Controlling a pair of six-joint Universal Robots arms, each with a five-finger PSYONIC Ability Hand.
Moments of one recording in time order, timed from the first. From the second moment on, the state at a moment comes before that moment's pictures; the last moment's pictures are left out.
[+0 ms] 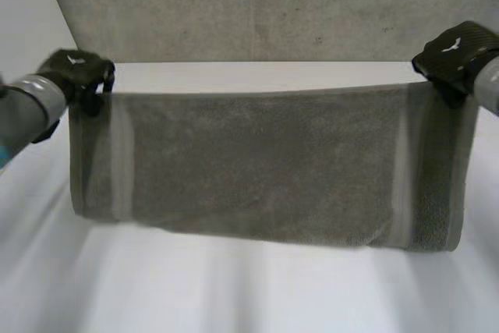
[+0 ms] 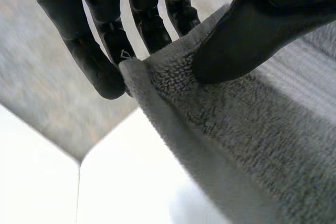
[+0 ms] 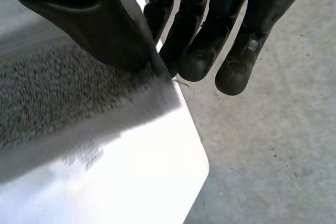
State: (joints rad) left arm 4.58 -2.07 -1.10 2.93 -1.41 3.62; right arm 1.77 -1.21 1.07 0.40 1.46 2.22; left_hand 1.45 1.52 1.55 1.52 1.50; right_hand 1.34 1.33 1.34 1.34 1.17
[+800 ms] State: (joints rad) left arm 4.56 -2.11 -0.94 3.23 -1.41 3.26; right arm 1.84 -1.21 1.10 -0.13 1.48 2.41; left_hand 1.46 1.52 1.55 1.52 1.52; right_hand 1.34 1.34 1.34 1.34 1.19
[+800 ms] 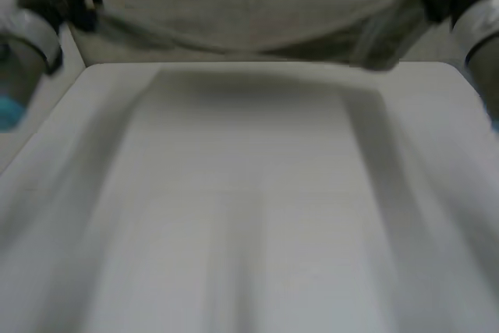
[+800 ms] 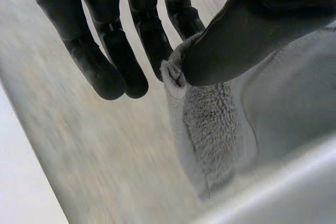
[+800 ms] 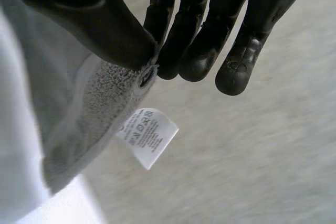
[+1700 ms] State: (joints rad) left arm 4.78 -1.71 -1.73 3.35 -1.06 3.51; right arm 1.62 -1.52 1.48 0.27 1.26 2.32; left_hand 1.46 1.52 1.55 1.52 1.52; right_hand 1.34 1.34 1.34 1.34 1.19
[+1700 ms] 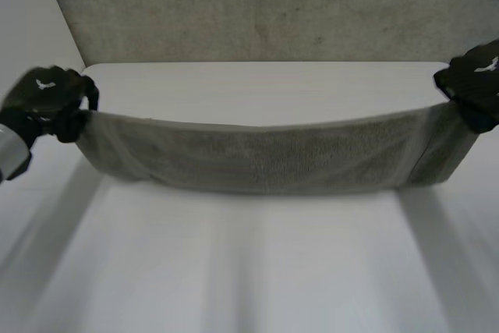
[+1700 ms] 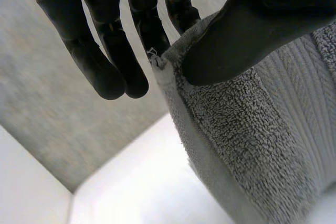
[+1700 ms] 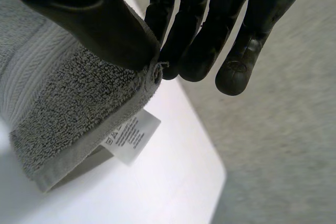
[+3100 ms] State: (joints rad) left arm 4.44 -2.23 -1.23 3.32 -1.48 3.51; right arm 1.84 -0.98 1.23 0.12 1.56 2.49; left_hand 0.27 0.26 0.24 0.26 0.22; right_hand 0.23 0.24 0.24 0.25 0.06
